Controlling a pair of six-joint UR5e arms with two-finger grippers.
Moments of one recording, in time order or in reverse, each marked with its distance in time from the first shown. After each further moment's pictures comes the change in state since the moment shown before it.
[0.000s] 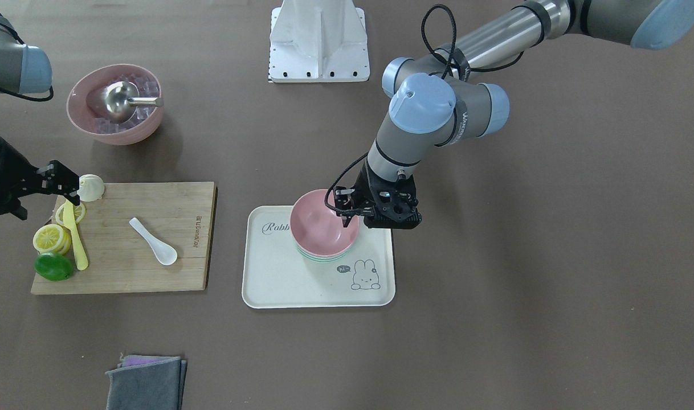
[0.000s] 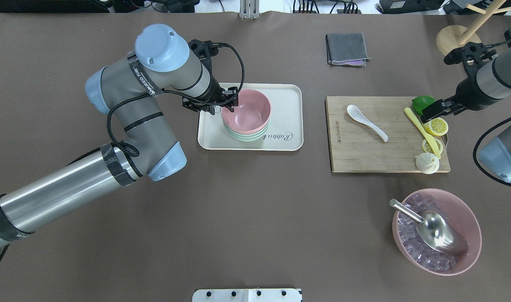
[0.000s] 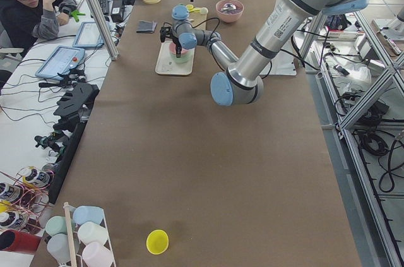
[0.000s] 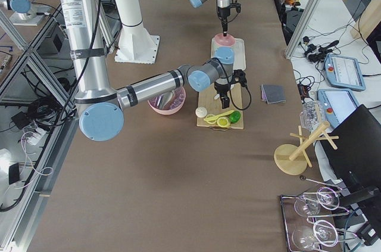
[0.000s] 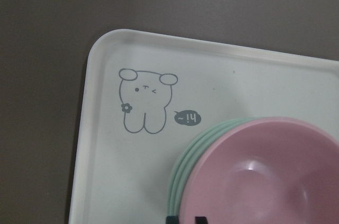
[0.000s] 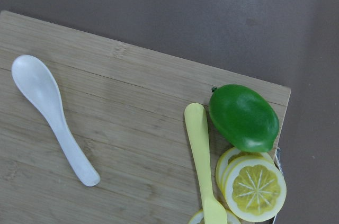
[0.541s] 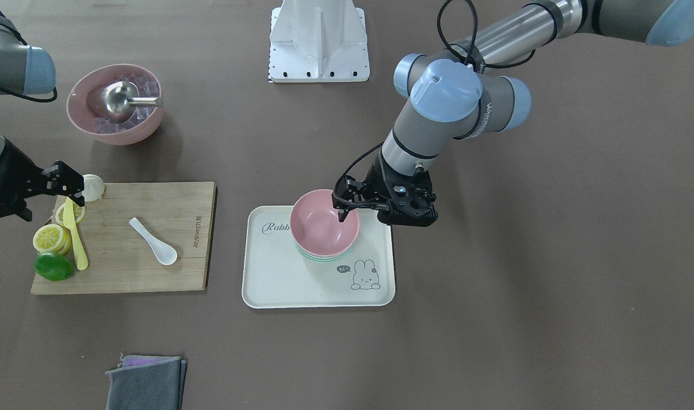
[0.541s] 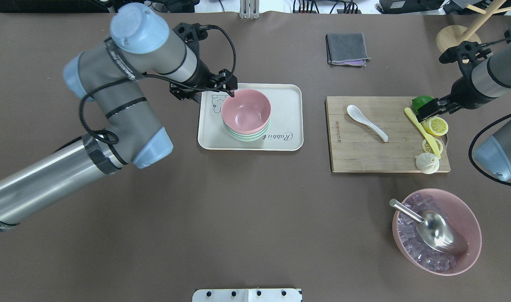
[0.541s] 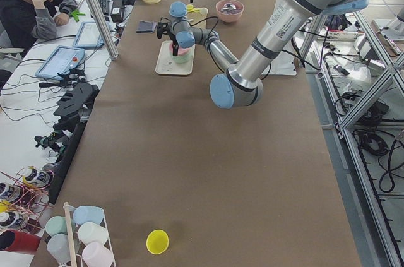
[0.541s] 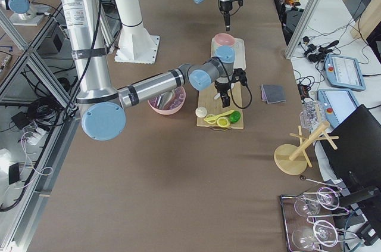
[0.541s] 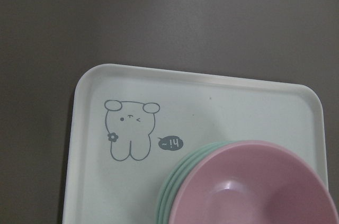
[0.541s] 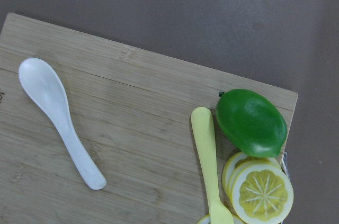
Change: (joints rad) left arm -0.083 0.044 -0.076 -0.005 -0.110 0.005; right arm -0.010 0.022 -0.006 0.000 -0.001 0.001
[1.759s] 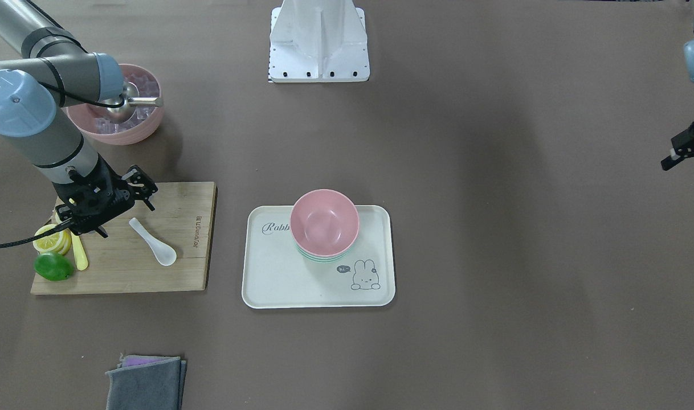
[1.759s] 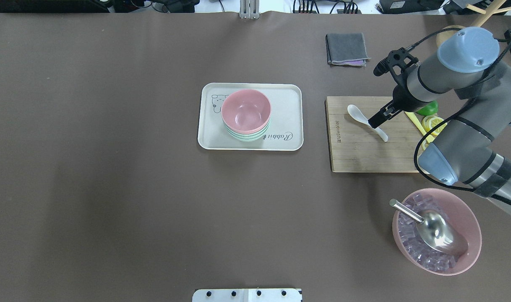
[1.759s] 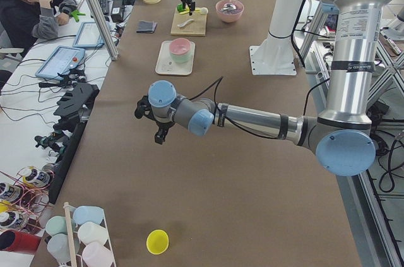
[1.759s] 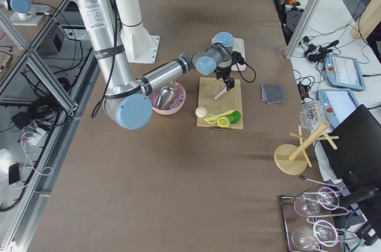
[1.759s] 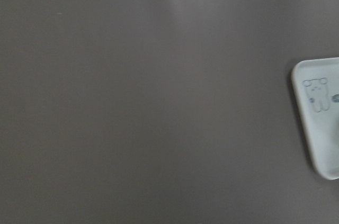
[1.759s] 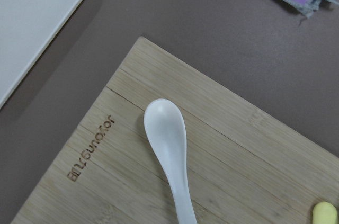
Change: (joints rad) left arm -0.654 0.732 -0.174 0.098 -0.399 1.176; right arm -0.154 0.152 -0.069 0.000 -0.115 -0.205
